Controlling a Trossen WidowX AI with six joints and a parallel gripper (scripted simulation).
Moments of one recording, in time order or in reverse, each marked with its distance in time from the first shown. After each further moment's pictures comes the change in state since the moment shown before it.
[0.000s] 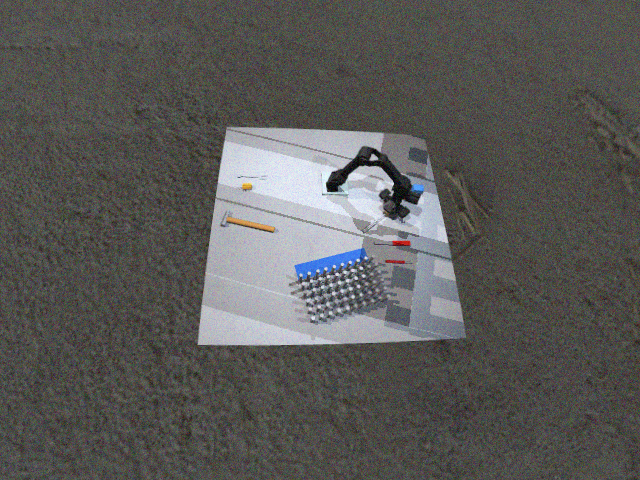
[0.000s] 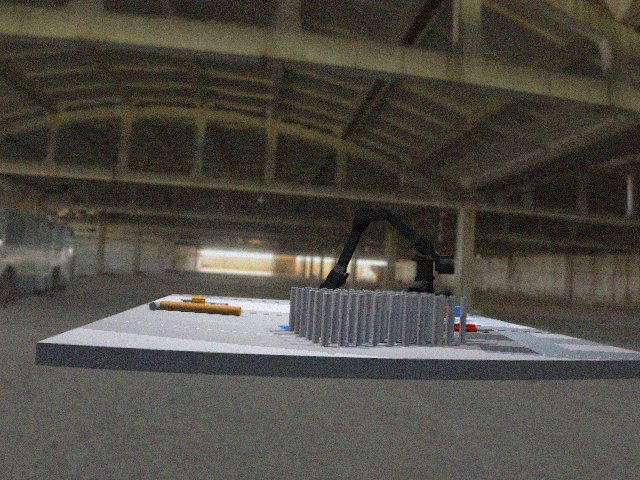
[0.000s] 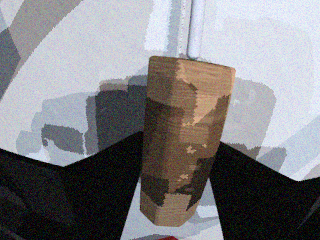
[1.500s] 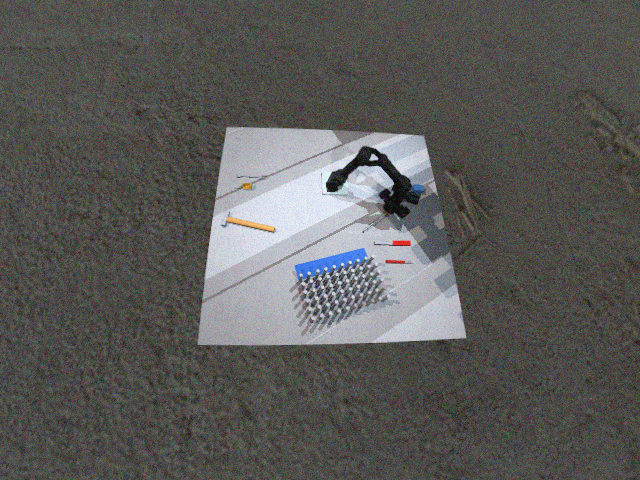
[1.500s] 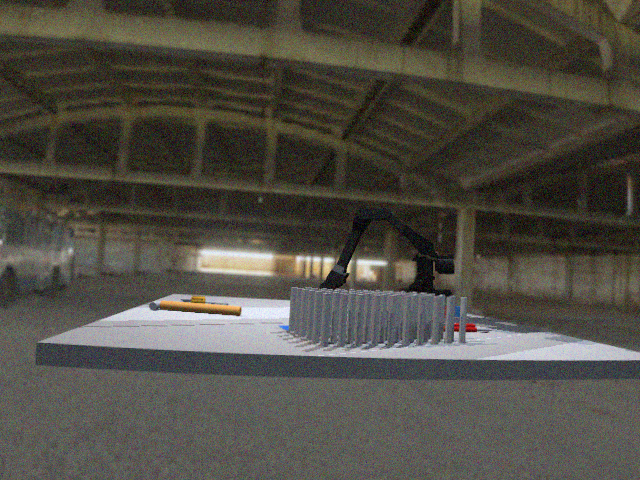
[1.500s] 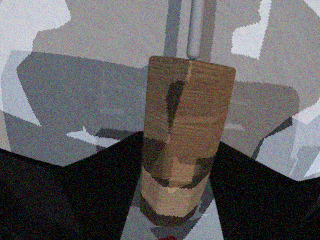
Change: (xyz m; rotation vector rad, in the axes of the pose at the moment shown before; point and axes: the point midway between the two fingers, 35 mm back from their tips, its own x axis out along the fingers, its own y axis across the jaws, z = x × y) arm 0.000 0.000 0.000 0.000 0.001 0.001
